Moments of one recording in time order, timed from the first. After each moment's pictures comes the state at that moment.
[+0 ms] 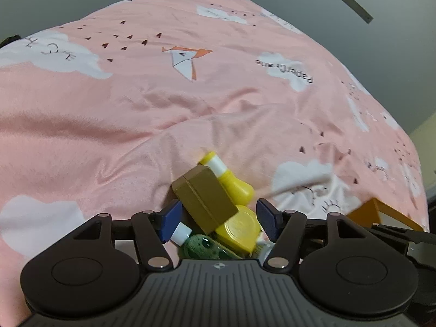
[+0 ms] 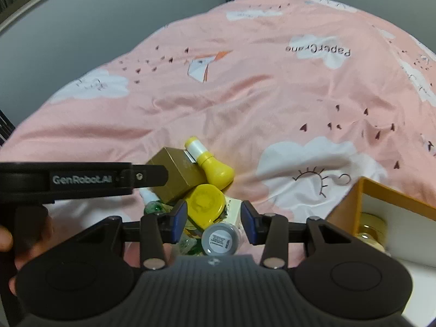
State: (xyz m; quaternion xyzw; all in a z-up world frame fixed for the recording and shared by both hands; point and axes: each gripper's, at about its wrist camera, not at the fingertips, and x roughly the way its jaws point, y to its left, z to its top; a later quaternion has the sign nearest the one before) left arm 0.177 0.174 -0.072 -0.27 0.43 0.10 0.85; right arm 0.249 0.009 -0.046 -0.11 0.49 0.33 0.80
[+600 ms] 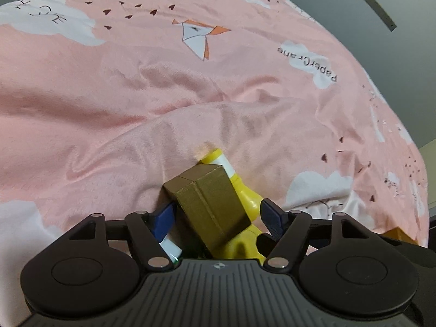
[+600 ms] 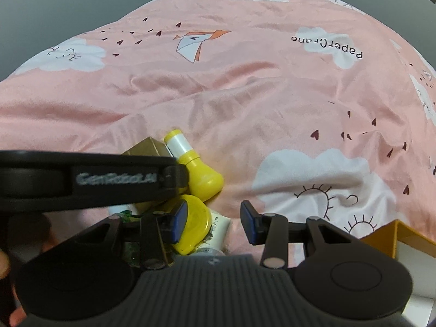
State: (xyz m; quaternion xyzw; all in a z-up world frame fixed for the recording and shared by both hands) left arm 0.216 0.180 -0.112 -0.32 0.46 0.12 0.82; right arm 0.274 0.051 -0.087 -0.19 0.49 0.30 0.79
